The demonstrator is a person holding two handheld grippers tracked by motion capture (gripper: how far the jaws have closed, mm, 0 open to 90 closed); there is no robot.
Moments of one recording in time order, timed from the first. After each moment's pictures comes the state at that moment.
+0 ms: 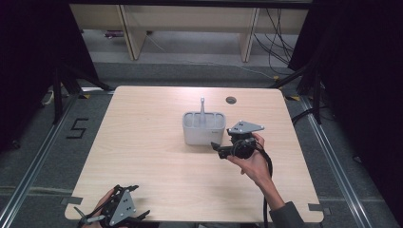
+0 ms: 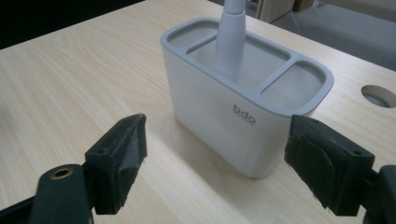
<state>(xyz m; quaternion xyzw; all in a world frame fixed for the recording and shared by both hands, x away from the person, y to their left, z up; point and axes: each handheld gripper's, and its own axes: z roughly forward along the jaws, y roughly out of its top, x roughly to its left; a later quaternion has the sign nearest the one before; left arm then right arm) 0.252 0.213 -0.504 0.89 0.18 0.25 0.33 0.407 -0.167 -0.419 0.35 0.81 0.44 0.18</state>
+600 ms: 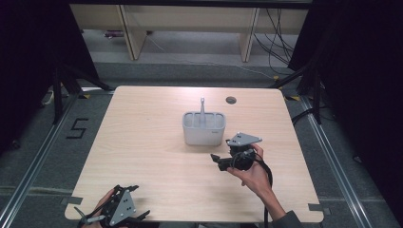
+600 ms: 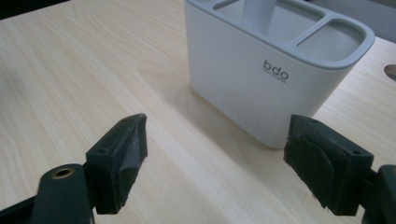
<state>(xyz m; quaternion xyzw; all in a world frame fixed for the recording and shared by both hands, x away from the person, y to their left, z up) 0.253 0.213 -0.504 0.89 0.18 0.26 0.33 0.385 -0.168 -0.441 0.33 0.82 0.42 0.18</state>
